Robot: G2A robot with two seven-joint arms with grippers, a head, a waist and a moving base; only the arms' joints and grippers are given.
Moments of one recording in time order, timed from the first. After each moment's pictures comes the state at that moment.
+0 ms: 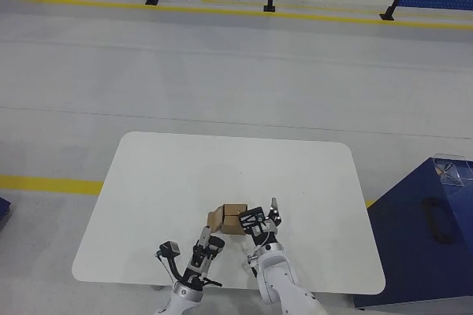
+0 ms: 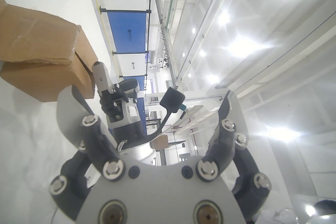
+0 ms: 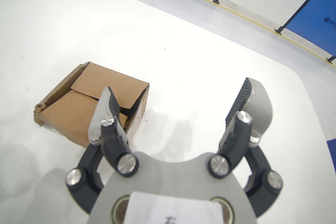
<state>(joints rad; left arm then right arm) 1.52 -1.39 -1.04 -1.41 -0.14 -0.65 0.06 -1.29 -1.47 1.00 -1.29 -1.64 0.40 -0.06</state>
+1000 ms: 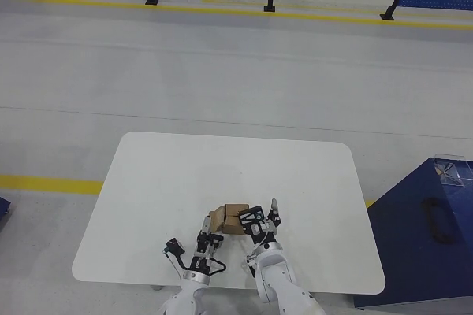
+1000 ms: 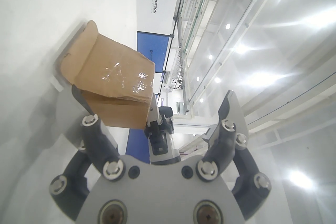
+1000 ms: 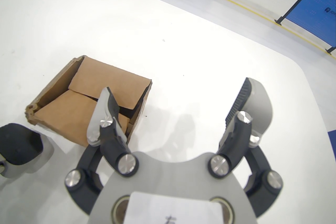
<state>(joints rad) 1.33 -1.47 -0.97 -1.11 -0.27 -0.60 0.18 -1.29 -1.49 1.02 -1.28 -1.66 0.40 0.00</state>
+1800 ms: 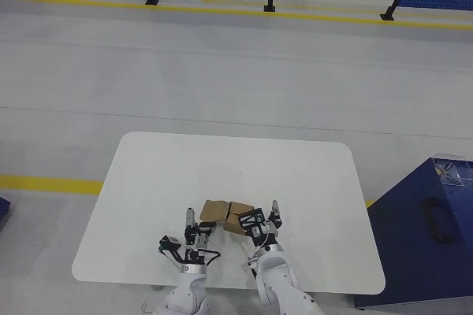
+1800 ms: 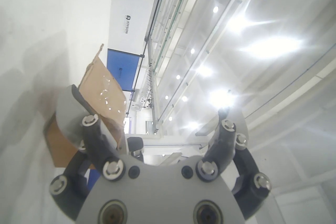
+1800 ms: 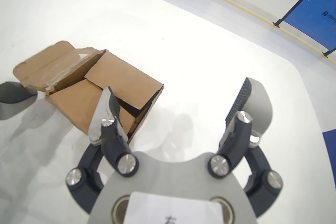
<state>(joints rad) 1.25 -1.53 -1.00 -0.96 -0.47 -0.88 0.13 -1.32 -1.49 1.04 -1.31 -1.71 0.39 0.02</state>
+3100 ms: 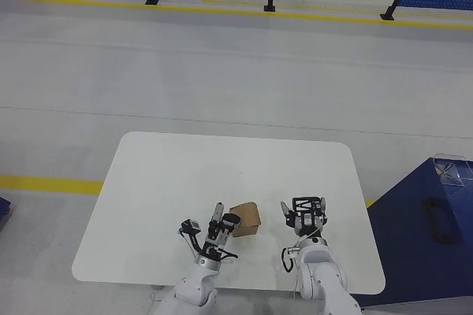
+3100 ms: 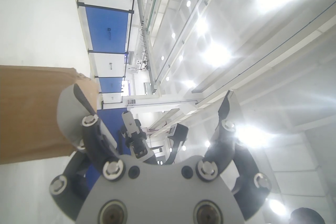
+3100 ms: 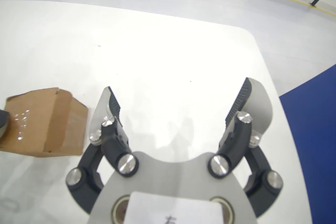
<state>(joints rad) 1.19 -1.58 -0.99 -0.93 -0.35 -0.85 -0.08 -1.49 -1.45 1.35 -1.65 -1.55 0.25 0.18</state>
